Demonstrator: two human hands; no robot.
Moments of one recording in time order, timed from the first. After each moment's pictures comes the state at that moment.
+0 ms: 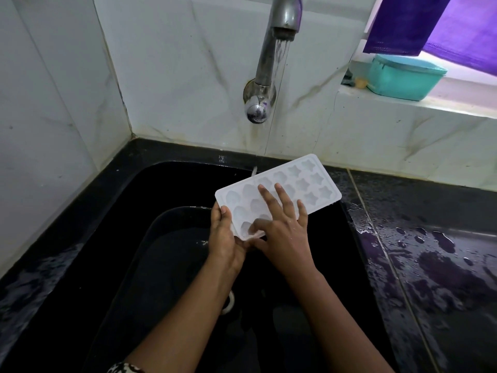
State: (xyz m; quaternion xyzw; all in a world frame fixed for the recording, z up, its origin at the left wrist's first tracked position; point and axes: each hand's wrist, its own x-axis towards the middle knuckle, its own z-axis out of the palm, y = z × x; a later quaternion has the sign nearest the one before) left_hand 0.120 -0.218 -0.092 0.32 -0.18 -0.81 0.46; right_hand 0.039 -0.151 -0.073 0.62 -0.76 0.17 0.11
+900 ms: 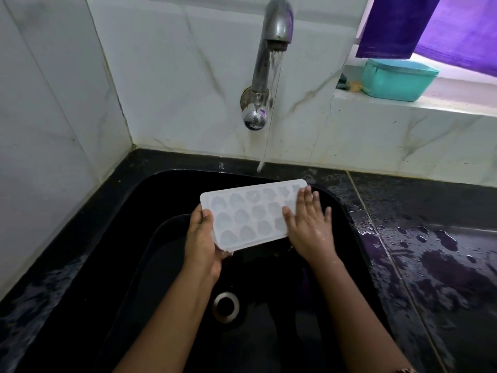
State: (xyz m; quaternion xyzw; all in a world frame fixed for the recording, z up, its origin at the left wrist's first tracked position) left_hand 0.162 -0.231 -0.076 0.40 -0.32 -0.74 0.45; right_hand -0.015 -0.156 -0.074 0.44 -0.89 0.14 -0.05
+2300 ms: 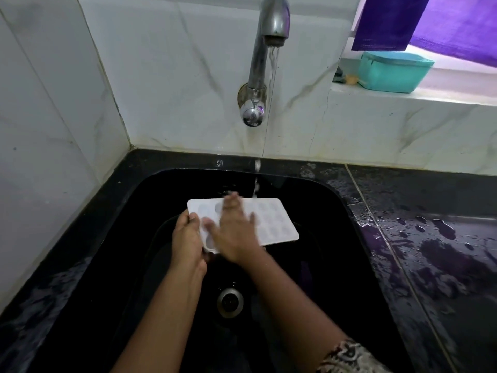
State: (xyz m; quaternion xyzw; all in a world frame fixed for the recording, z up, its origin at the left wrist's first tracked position) left_hand 0.179 -0.251 -0.079 0.47 -0.31 -0.69 0.45; right_hand 0.092 -0.222 -0.086 0.55 -0.79 0.19 -0.20
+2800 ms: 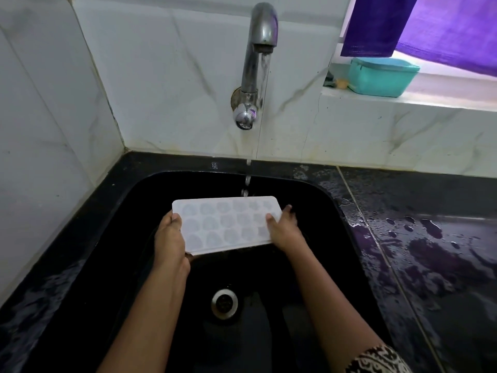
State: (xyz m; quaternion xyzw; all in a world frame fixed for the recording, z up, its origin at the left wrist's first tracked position) left_hand 0.192 -0.259 -0.077 0.51 -0.31 -0.68 0.43; right_hand 0.000 -0.181 -0.094 0.29 -0.88 0.26 -0.28
